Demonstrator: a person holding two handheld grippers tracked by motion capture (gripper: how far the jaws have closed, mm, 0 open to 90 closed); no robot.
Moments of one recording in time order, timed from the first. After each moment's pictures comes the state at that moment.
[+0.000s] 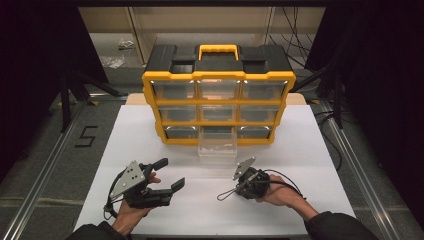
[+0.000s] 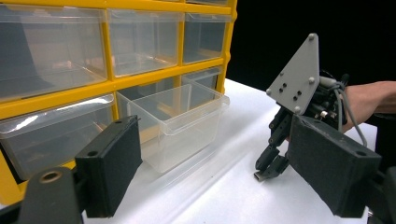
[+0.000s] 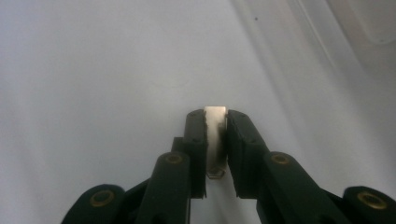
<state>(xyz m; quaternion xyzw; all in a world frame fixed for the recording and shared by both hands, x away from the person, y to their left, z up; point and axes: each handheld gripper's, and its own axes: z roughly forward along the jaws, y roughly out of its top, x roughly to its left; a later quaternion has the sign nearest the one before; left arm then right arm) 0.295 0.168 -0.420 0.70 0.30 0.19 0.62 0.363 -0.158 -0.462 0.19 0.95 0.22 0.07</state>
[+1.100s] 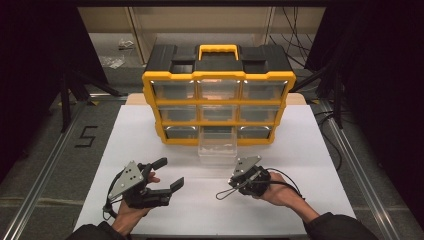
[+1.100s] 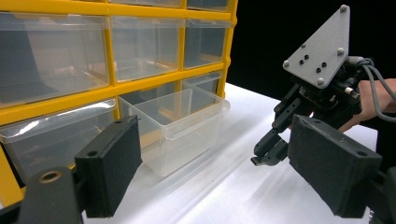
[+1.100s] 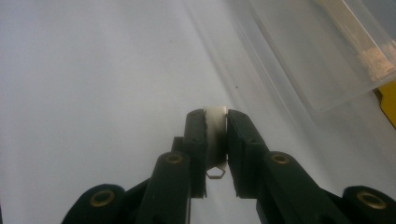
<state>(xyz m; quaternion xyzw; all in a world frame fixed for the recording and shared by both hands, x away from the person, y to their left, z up) 0.294 0.170 -0.419 0.69 0.30 0.19 0.63 0.353 -0.154 -0.436 0.18 0.93 0.29 0.12</state>
